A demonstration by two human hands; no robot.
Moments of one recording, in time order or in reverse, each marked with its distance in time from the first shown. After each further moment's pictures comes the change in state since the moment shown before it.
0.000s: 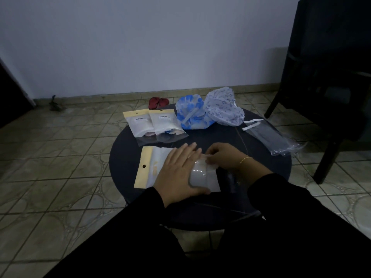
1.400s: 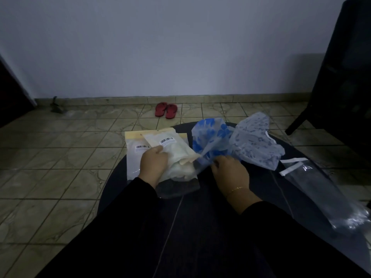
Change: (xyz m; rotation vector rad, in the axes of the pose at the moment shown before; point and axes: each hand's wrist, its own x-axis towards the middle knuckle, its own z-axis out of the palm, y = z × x) left_hand 0.144 -0.162 0.008 -0.949 0.177 -1.063; right_hand 0.174 -0.011 0.021 -0.529 0.531 -0.182
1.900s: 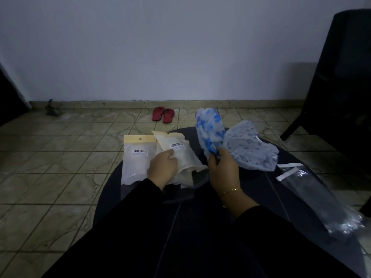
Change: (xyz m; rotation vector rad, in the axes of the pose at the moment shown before) left_hand 0.001 0.003 0.015 0.346 -0.155 0.131; right_hand 0.002 -0.030 -0.019 0.683 0.159 0.156
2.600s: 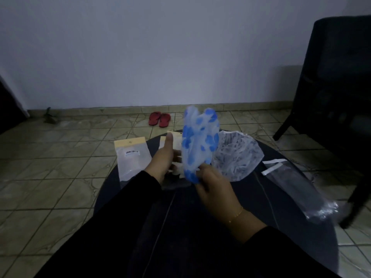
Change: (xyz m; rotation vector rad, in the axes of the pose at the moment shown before) left_hand -0.030 0.040 -0.002 -0.529 -0.223 -0.085; right_hand -0.057 0.013 -0.034 -0.041 -0.132 -0.699
